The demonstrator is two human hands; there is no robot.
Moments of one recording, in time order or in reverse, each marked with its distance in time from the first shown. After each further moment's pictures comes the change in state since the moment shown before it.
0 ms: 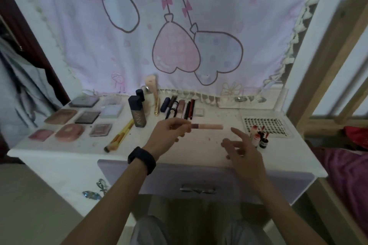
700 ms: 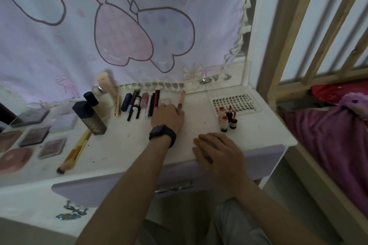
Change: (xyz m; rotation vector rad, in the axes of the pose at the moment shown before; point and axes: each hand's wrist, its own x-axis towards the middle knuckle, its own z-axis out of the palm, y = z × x) left_hand 0.105 -0.026 0.113 1.127 0.028 0.001; right_hand -0.007 0.063 -0.001 -0.673 0.296 -0.638
